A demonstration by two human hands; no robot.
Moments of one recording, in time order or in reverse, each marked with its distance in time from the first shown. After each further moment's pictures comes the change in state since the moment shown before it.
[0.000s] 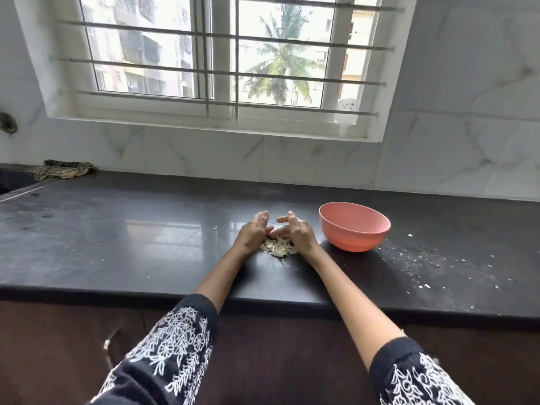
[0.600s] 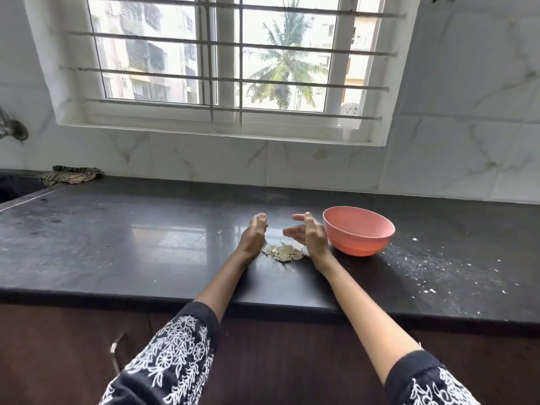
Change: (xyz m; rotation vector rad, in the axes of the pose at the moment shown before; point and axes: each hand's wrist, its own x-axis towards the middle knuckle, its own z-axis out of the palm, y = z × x) left_hand 0.000 0.002 -0.001 -0.274 0.032 -0.028; right_hand 0.000 0.001 -0.010 0.282 0.143 -0.042
